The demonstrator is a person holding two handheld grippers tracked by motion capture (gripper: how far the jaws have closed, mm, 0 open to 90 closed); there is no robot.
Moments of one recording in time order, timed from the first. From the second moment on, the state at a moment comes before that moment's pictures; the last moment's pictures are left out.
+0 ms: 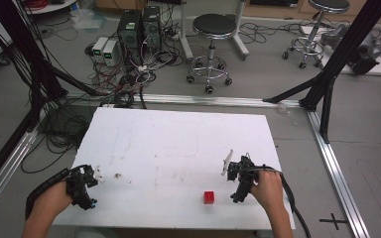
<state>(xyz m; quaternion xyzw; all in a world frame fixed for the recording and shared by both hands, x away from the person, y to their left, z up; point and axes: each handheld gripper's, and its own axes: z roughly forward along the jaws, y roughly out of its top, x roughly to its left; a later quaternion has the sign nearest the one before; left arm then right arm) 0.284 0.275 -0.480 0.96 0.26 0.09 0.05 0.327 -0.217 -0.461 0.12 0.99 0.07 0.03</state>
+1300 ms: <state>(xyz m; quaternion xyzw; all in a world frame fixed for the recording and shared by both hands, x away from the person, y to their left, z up) 0.281 0.277 -0.474 0.96 0.26 0.09 0.06 0.314 -0.132 -0.476 0.01 1.00 0.03 0.03</state>
